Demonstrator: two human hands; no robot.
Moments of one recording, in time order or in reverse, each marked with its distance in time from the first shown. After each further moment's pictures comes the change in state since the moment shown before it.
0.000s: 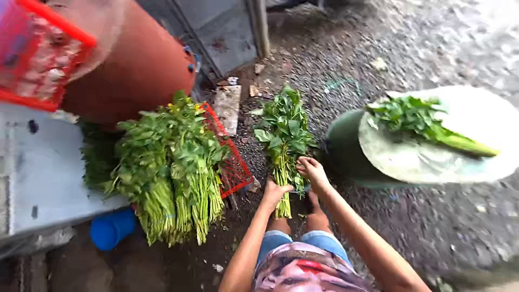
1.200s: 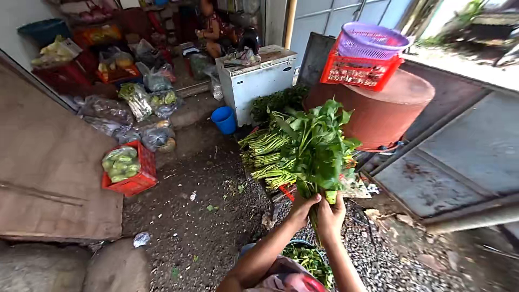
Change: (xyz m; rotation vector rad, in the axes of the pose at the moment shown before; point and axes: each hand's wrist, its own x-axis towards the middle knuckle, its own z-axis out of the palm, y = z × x) left_hand -0.102 0.054 0.012 -0.986 0.859 0.794; right_hand -0.137 -0.091 0.125 -0.129 -0.954 -0.816
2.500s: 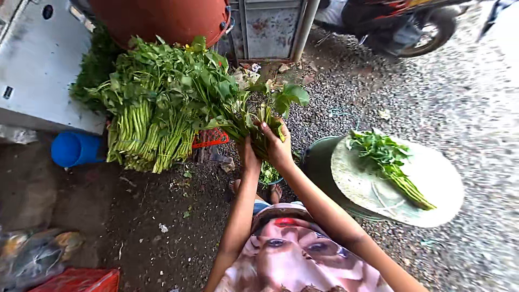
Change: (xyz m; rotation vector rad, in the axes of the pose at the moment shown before) left_hand -0.058 -0.113 0.009 0.172 -0.223 -0.352; right_hand -0.095 0.002 -0.100 0.093 0.445 0.221
